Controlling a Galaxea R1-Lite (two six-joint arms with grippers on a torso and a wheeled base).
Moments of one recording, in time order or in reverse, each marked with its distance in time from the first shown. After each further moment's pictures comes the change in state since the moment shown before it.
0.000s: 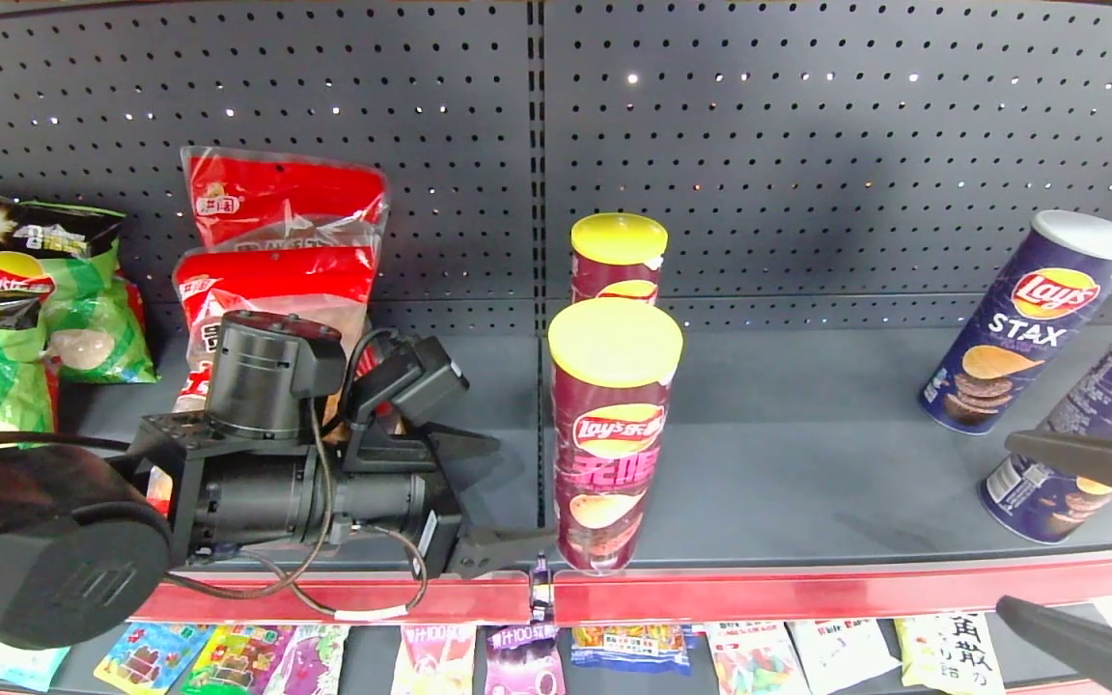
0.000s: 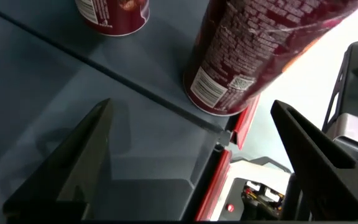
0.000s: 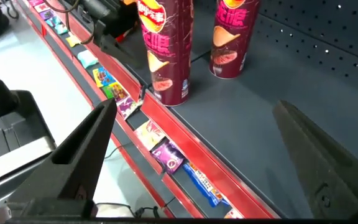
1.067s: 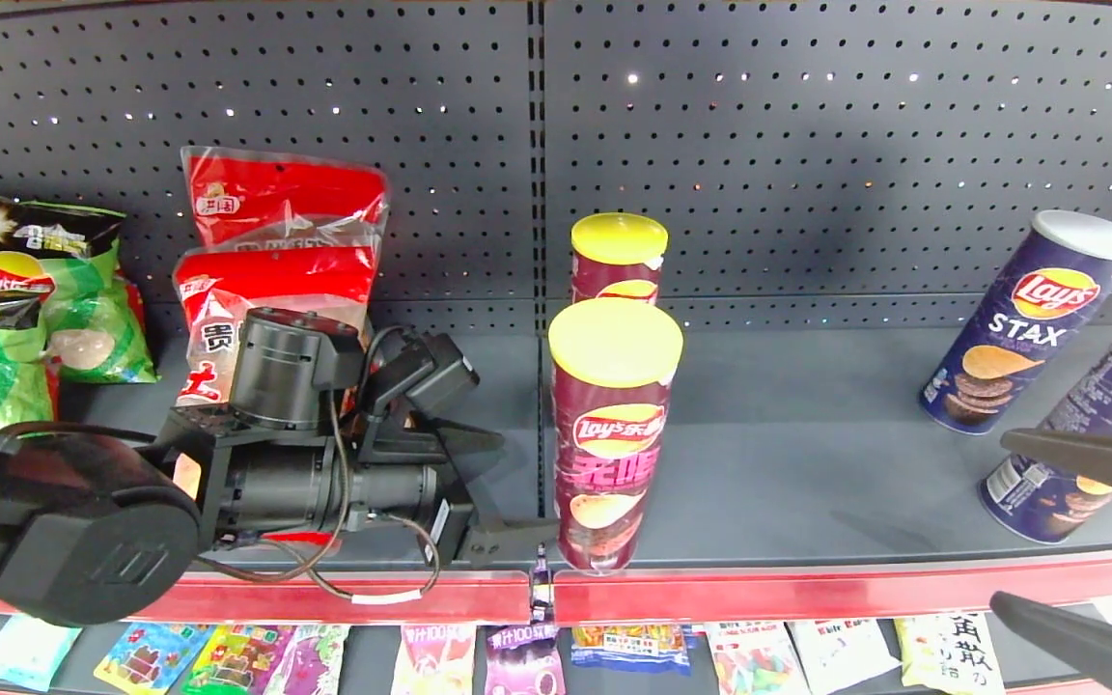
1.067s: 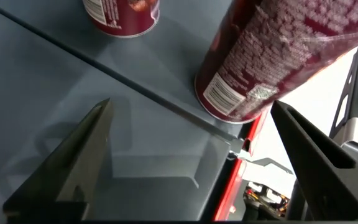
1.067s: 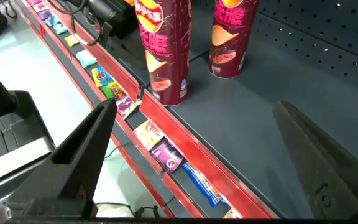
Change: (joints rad) left arm 0.005 0.040 -0.035 0.001 0.009 -0.002; right arm -0.001 0.009 -0.003 0.000 0.000 -0.001
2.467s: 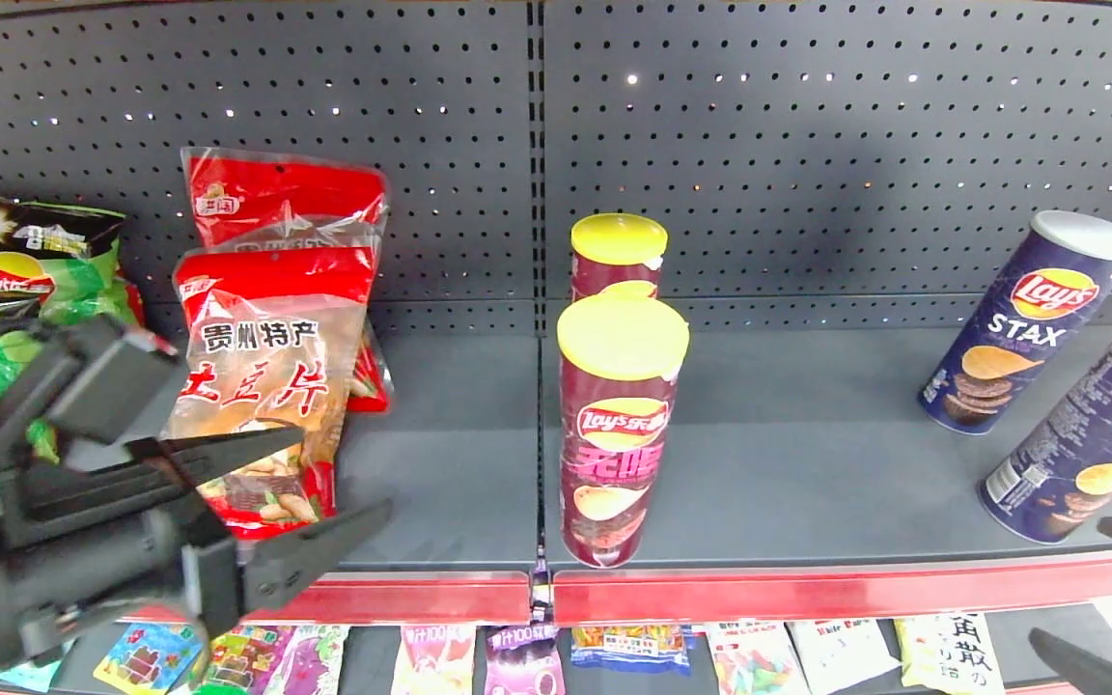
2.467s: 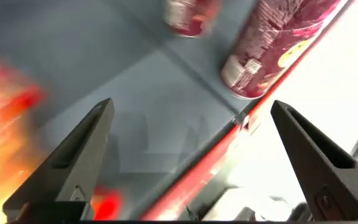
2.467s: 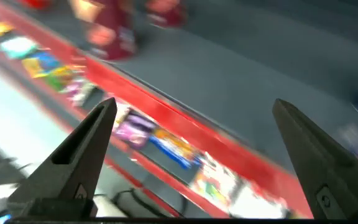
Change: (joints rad) left arm 0.044 -0.602 0.264 0.145 0.361 -0.225; right arm -0.209 -0.209 0.211 0.066 -0.144 -0.003
